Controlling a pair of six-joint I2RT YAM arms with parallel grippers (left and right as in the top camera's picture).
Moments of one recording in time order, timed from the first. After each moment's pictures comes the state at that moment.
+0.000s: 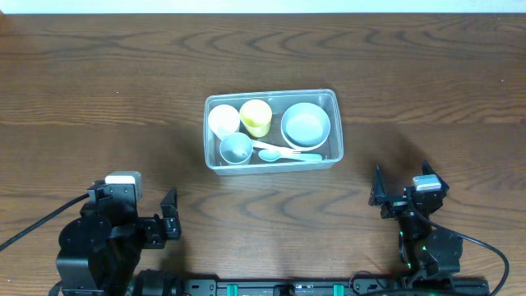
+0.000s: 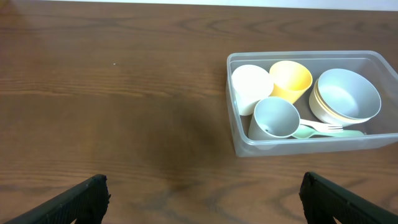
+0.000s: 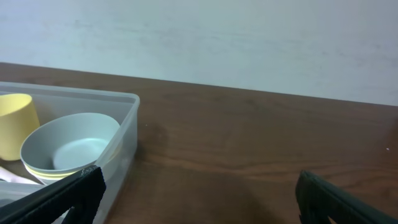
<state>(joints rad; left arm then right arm) -0.06 0.44 0.94 -1.08 0.01 -0.07 0.07 0.01 0.01 -0.07 -0.03 -0.03</state>
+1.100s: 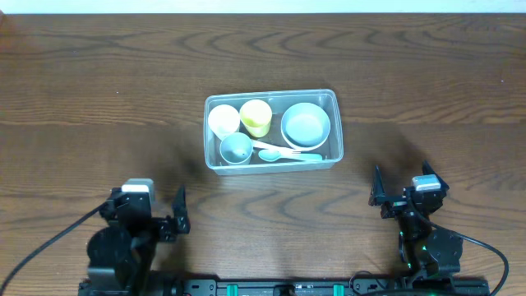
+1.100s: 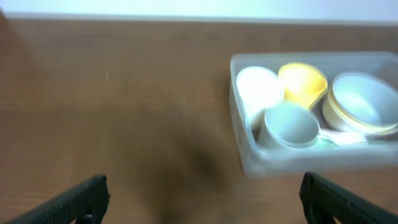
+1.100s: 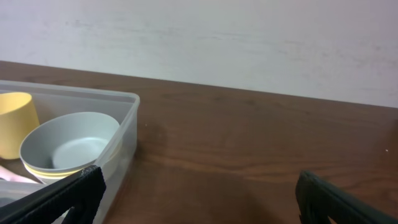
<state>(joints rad) -0.06 0.19 0.55 -0.76 0.01 -0.06 0.07 0.01 0.01 -0.07 -0.03 -0.03</state>
